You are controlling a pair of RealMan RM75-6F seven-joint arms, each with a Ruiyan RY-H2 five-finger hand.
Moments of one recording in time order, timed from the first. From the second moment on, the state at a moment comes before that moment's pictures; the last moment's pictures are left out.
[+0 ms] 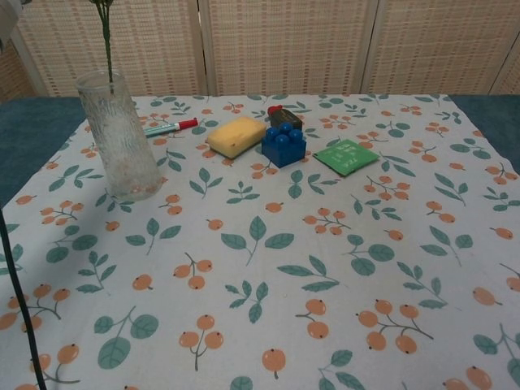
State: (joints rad) left arm -0.81 -1.66 -0.54 -1.06 1.27 1.31 -0.95; right arm 0.10 -1.07 -0.08 -1.73 -1.58 1.32 -0.10
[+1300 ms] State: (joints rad) left arm -0.50 -1.53 -0.15 -1.15 1.46 1.38 -0.90; right arm 0.09 -1.06 -0.11 -1.74 -1.66 1.35 -0.07
